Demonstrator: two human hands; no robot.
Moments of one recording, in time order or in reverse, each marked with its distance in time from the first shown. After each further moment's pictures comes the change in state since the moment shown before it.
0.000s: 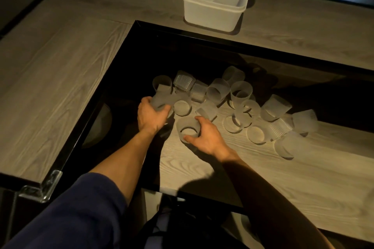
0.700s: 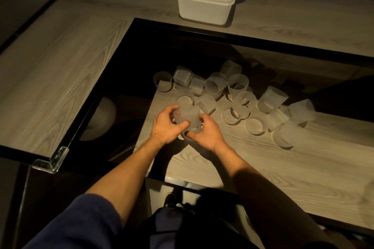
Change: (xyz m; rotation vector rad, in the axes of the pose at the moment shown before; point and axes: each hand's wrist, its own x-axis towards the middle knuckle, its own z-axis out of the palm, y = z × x) left_hand -0.072 -0.005 0.005 -0.045 -0.306 0.266; right_hand -0.020 0.019 0.011 0.197 0.086 0.007
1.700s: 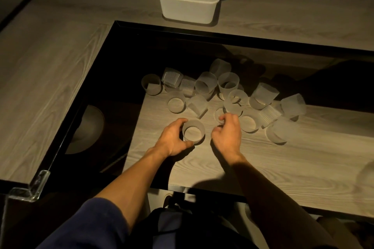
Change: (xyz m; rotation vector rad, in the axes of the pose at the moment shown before) left_hand 0.008 -0.016 0.039 0.235 -0.336 0.073; right_hand -0.011 0.037 -0.034 -0.146 0.435 0.162
